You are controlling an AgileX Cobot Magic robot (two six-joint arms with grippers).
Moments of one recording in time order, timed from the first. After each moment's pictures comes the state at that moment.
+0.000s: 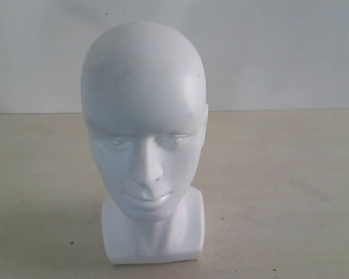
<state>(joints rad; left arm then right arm) -0.29 0.51 -0.74 1.18 -0.03 -1.55 -0.01 0.00 0.00 -0.01 0.37 0.05</state>
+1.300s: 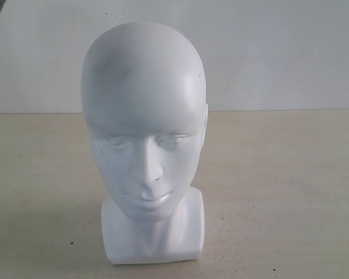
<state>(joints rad) -0.22 0.67 -0.76 0.61 -0.68 -1.21 -0.01 0.00 0.00 -0.01 0.37 0.05</state>
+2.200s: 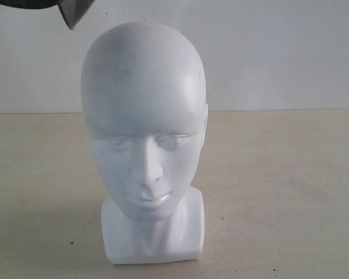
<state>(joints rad) -0.19 0.93 -0.78 0.45 -1.12 -1.94 -0.01 0.00 0.00 -0.01 0.37 0.05</state>
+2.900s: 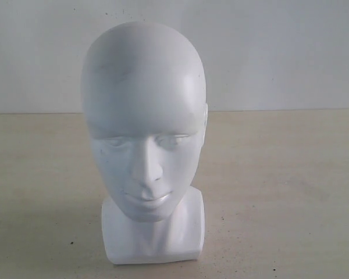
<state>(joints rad) -0.41 1.18 -1.06 0.49 -1.16 -2.03 -0.01 0.00 0.00 -0.01 0.37 0.05</state>
